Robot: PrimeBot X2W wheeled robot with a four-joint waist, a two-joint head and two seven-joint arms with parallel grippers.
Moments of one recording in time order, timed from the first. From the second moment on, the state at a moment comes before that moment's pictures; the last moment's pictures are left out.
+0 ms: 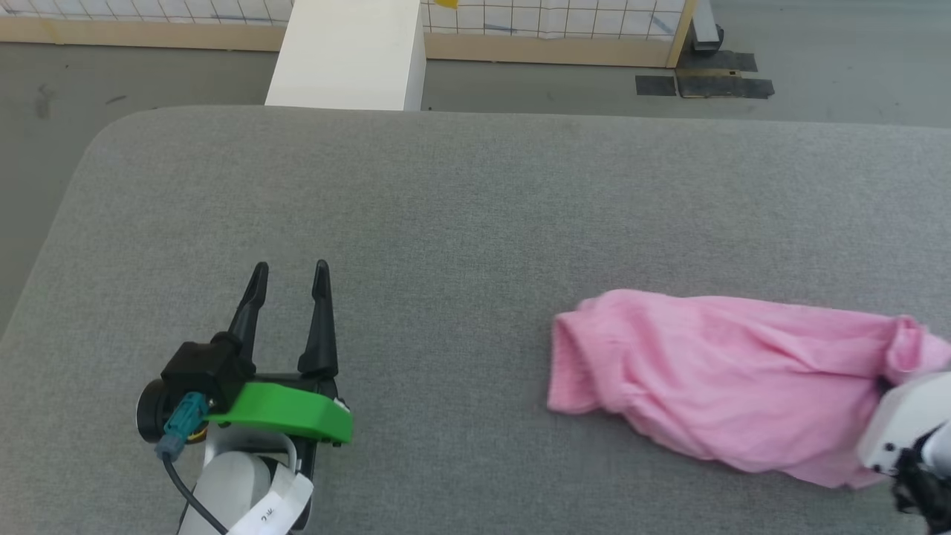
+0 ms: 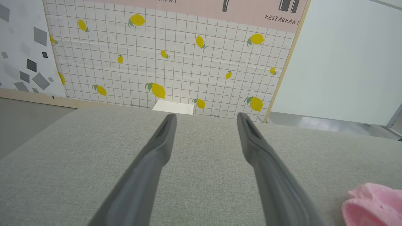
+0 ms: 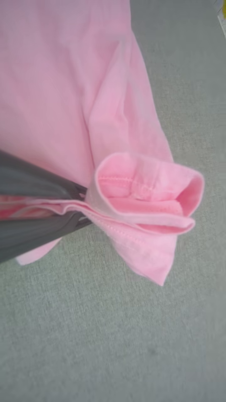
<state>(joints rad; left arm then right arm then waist) -0.16 0.05 -0.05 0.12 -0.21 -0.08 -0.26 -0.17 -0.05 -0.46 0.23 0.09 0.13 0.51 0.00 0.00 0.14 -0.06</state>
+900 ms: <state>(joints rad) -0.18 0.05 -0.08 0.11 -0.21 -0.08 -0.26 -0.23 -0.05 0.22 -0.10 0.16 0.13 0.86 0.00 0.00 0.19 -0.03</state>
